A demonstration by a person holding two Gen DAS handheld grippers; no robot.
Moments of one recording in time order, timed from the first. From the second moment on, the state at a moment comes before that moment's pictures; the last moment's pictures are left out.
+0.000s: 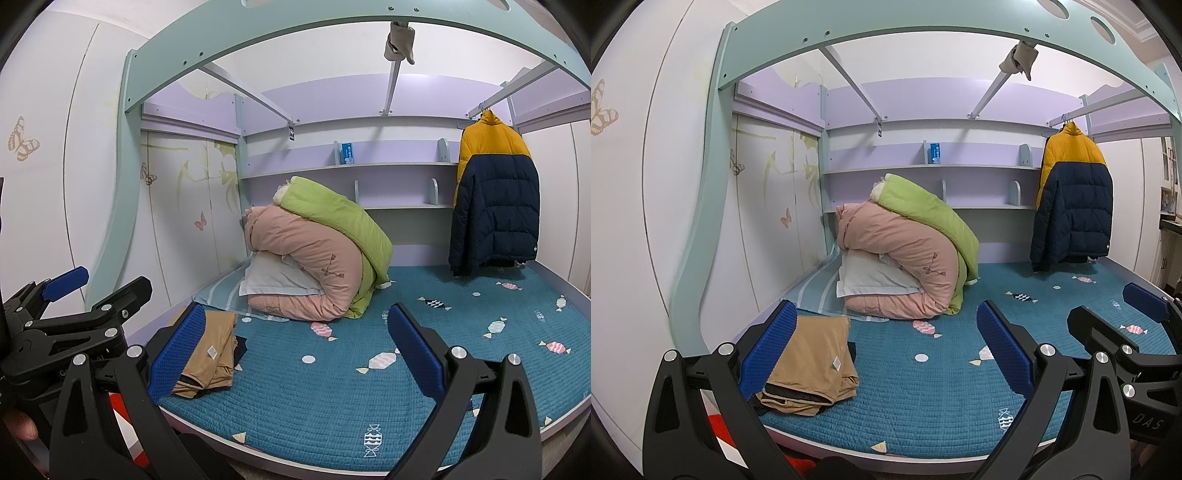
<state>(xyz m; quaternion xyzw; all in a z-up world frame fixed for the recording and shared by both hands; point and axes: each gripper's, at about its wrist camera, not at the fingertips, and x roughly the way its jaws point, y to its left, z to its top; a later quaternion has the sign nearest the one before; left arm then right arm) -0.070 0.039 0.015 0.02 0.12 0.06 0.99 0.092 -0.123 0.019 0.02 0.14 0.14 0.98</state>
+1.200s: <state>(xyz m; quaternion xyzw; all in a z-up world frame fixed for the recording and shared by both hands) -0.067 0.049 0.006 0.03 0.13 0.06 0.99 0.093 -0.129 0.010 0.03 0.15 0.15 0.98</state>
